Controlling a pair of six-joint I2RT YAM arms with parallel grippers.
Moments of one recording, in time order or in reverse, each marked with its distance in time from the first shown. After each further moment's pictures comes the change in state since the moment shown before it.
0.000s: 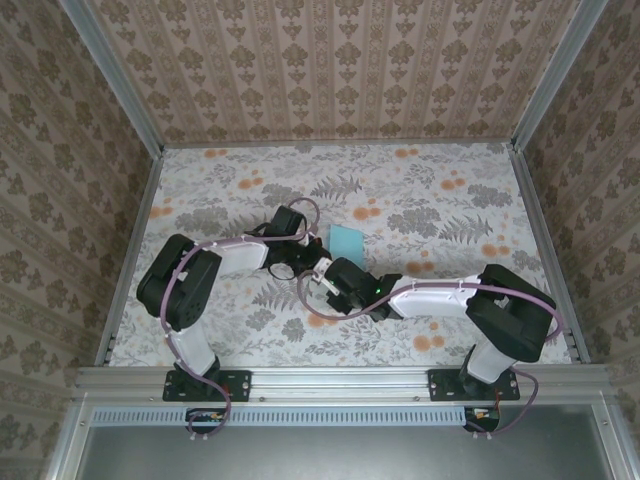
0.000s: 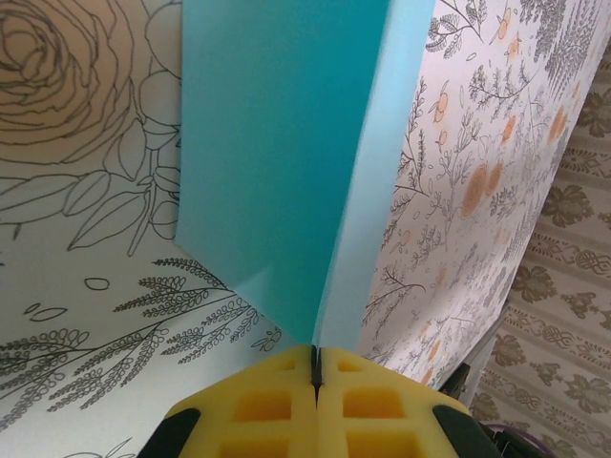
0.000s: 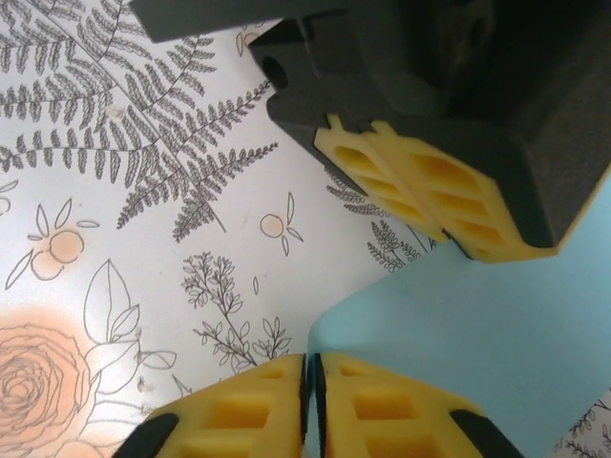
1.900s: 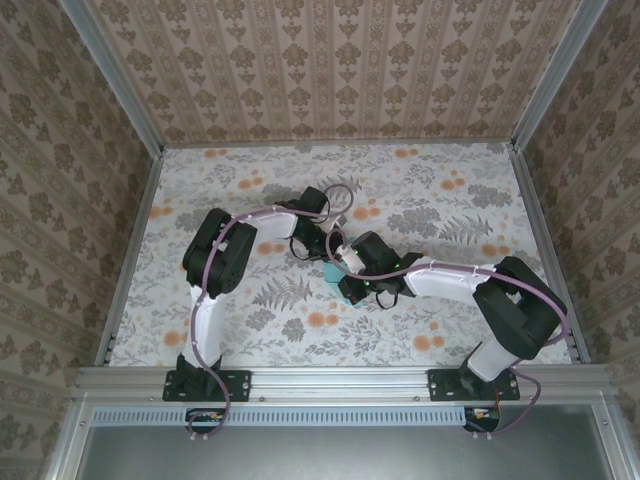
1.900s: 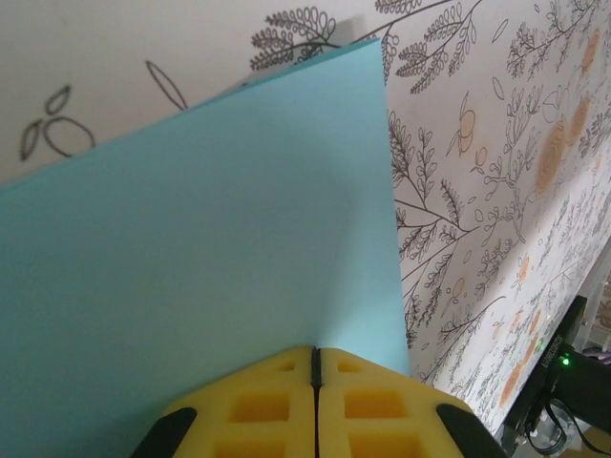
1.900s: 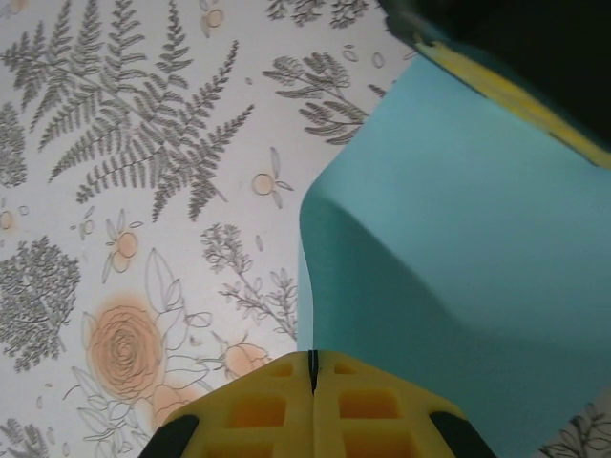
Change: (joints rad) left arm -0.011 0.362 0.481 -0.387 0.064 0.507; right arm -0.252 -0.013 0.005 -0.084 -0.460 0.242
